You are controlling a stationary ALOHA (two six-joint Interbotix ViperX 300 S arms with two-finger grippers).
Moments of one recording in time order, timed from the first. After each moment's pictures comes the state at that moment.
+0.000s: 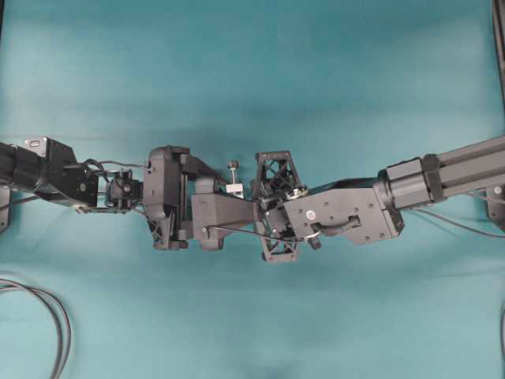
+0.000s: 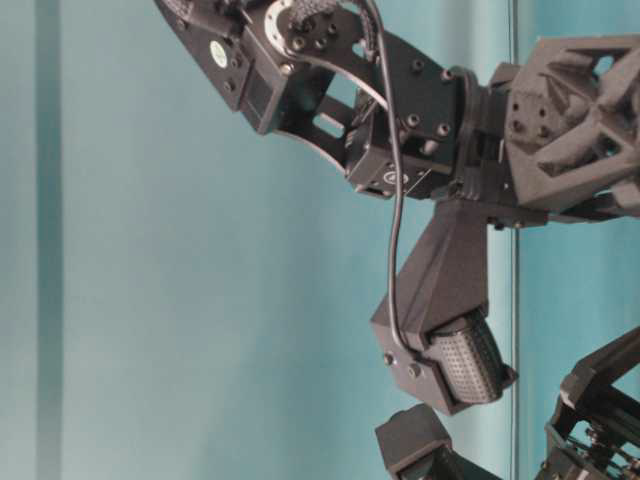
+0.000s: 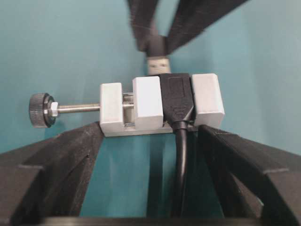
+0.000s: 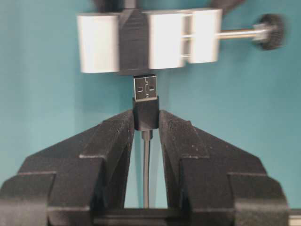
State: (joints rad) left arm -0.04 0.35 0.92 -0.02 -0.78 0.04; right arm 0.15 0.36 0.25 -0.38 0.76 0.31
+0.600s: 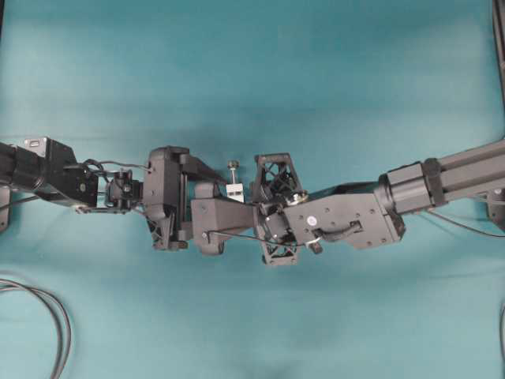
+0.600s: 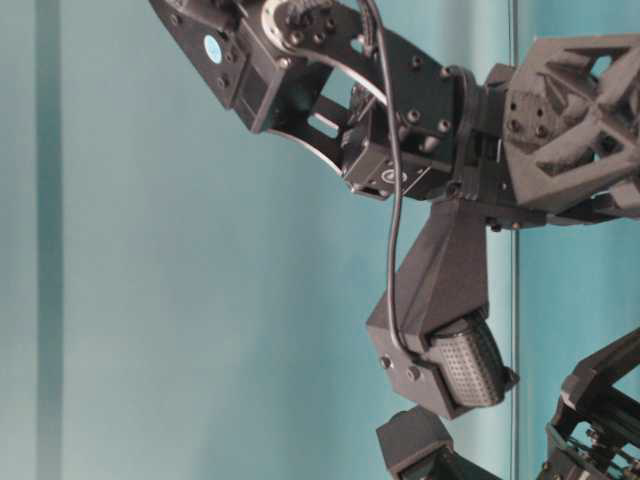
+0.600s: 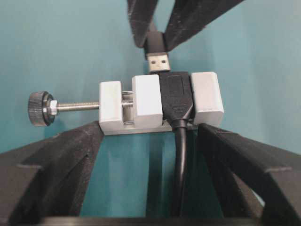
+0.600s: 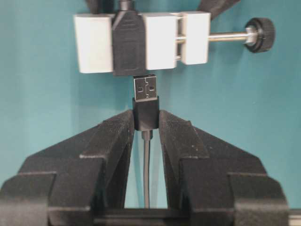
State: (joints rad) left arm -0.04 0.35 0.92 -0.02 -0.77 0.04; right arm 0.17 0.36 0.24 -0.39 0.77 0.34
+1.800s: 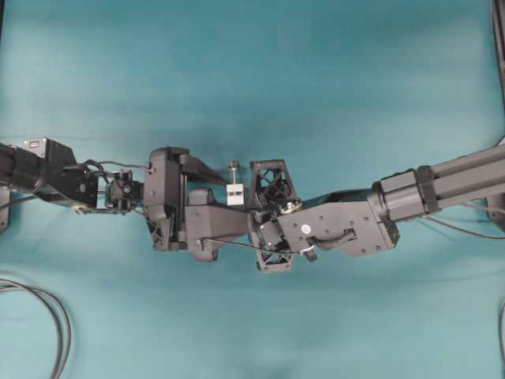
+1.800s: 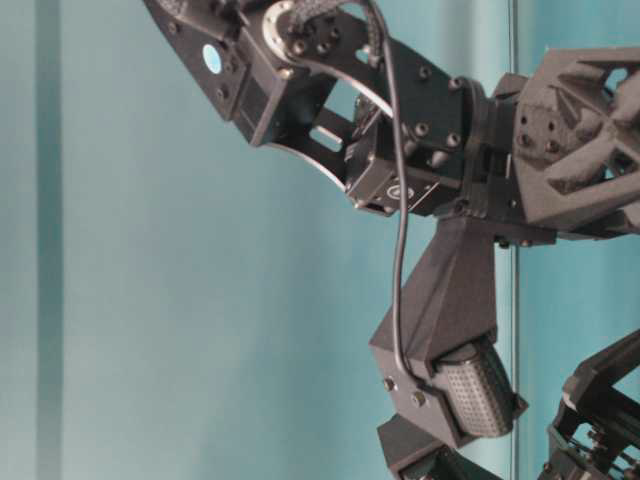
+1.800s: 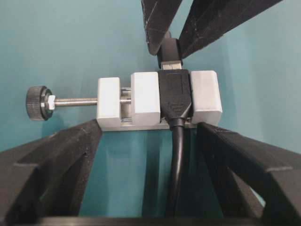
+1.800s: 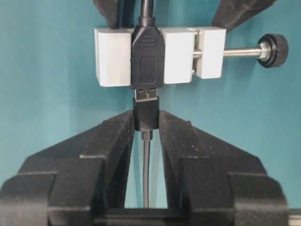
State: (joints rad) left arm -0.05 0.34 0.92 -0.02 -0.76 0.03; right arm 0.18 0.38 0.20 -0.39 0.78 0.35
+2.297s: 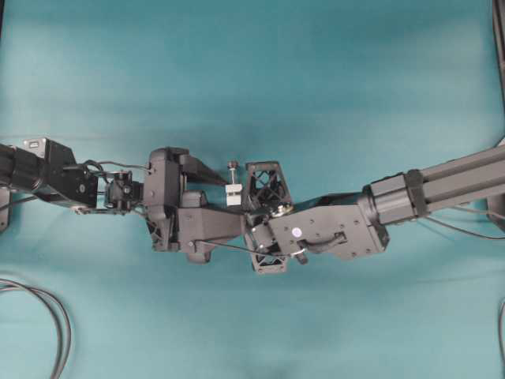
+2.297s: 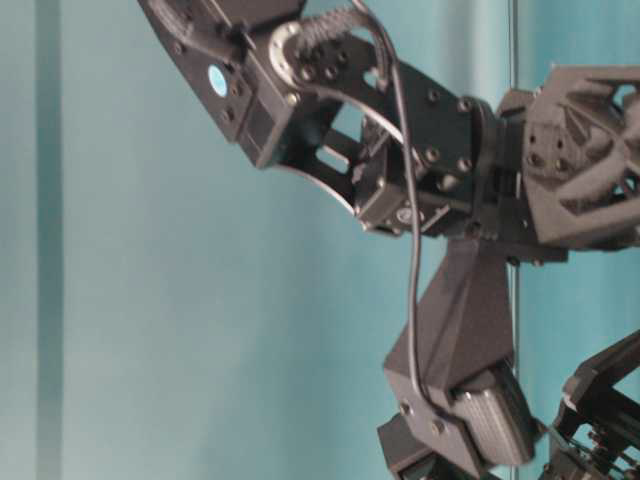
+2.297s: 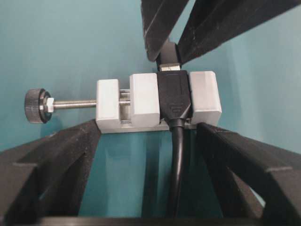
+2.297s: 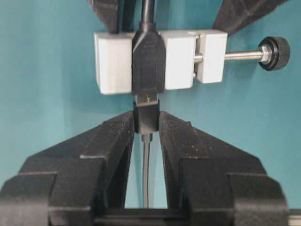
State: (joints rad) left arm -0.05 0.34 0.92 -0.02 -0.76 0.03; right arm 0.18 0.42 0.15 -0.39 0.80 0.34
